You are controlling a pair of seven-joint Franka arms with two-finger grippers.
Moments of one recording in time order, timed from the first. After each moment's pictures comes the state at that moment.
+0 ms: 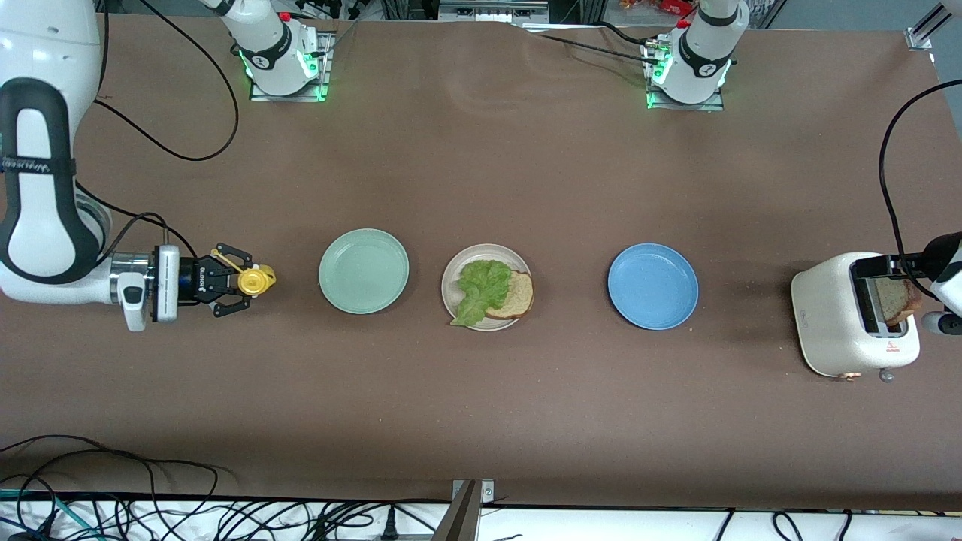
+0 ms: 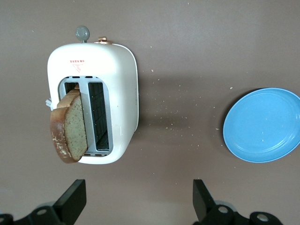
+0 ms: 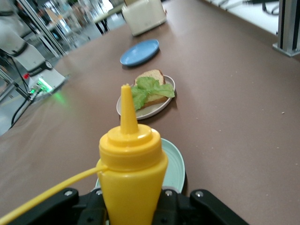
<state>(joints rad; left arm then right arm) 0.15 0.48 -0.03 -1.21 0.12 1.47 0.11 0.11 0.57 -0.24 -1.62 1.02 1.65 -1.75</state>
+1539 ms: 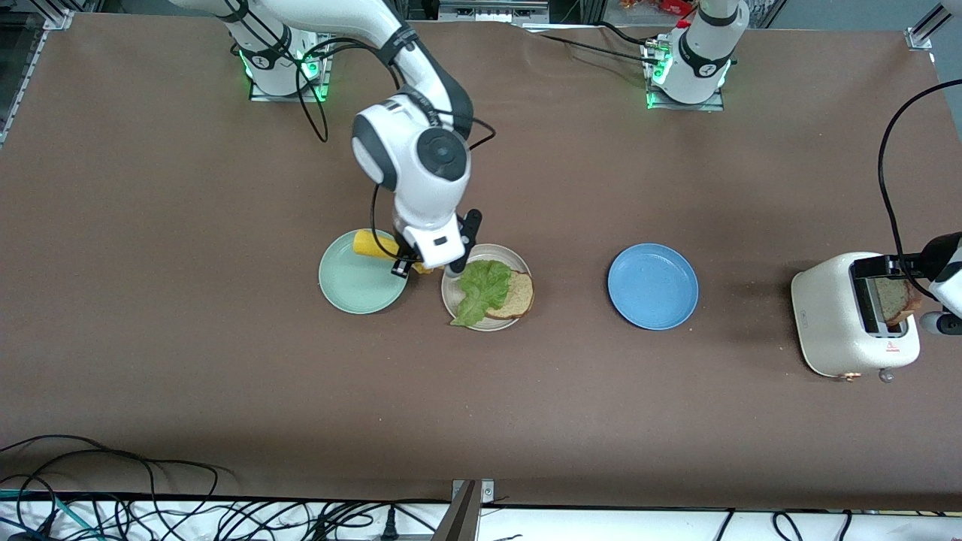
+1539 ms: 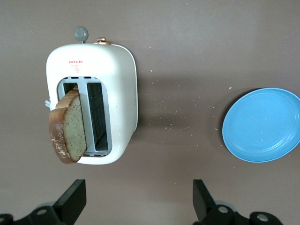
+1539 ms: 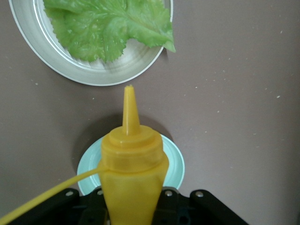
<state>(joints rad) 0.15 0.48 -0.03 -1.21 0.12 1.47 0.11 0.89 0.64 -0.23 -1.38 -0.24 1.89 -0.54</state>
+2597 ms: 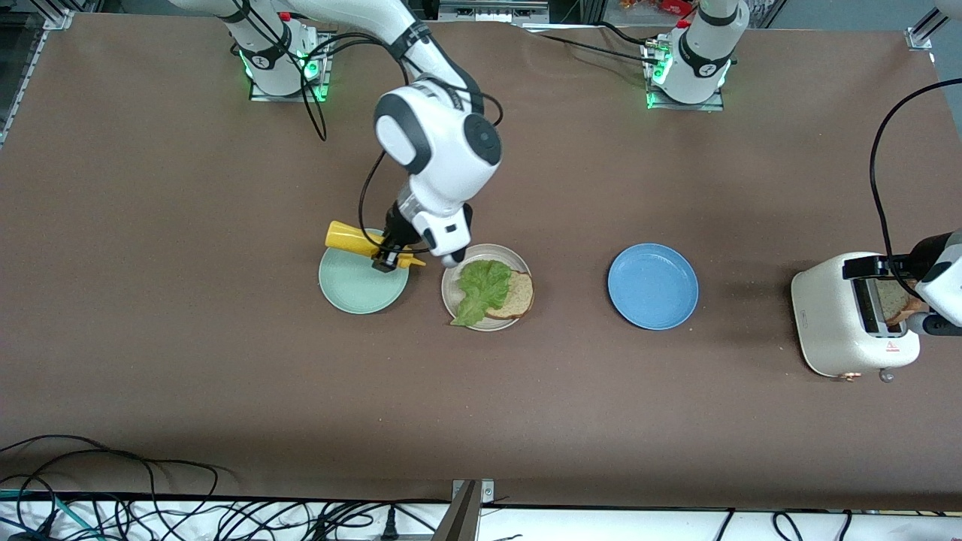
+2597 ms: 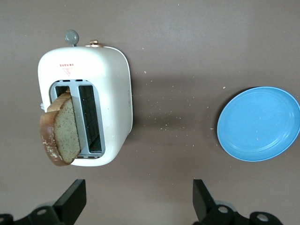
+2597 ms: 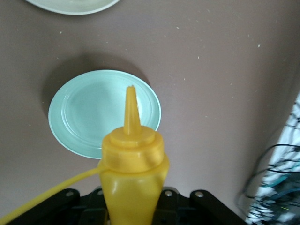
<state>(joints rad) 0.13 0.48 -0.03 -1.21 0.12 1.47 0.11 0.89 0.62 -0.28 -1.35 -0.30 1.73 -0.56</state>
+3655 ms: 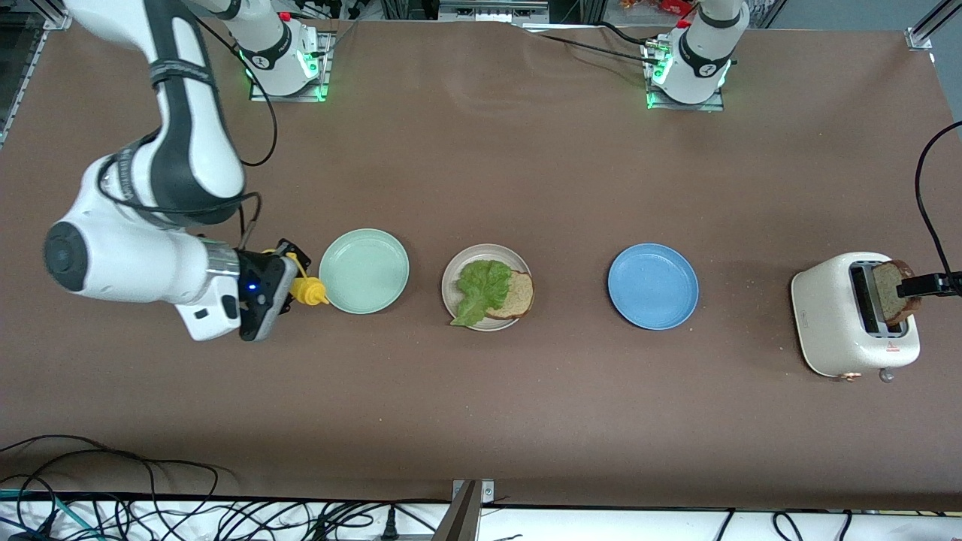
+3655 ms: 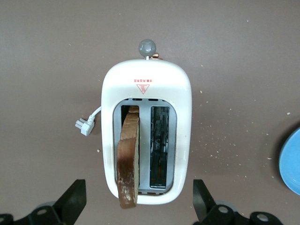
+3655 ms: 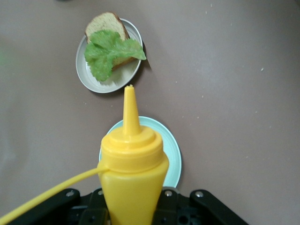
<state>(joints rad) 0.32 0.52 -0.02 -1.32 0.12 1.73 0.23 0.38 0.55 -0.28 -1.35 0.58 1.71 -1.11</state>
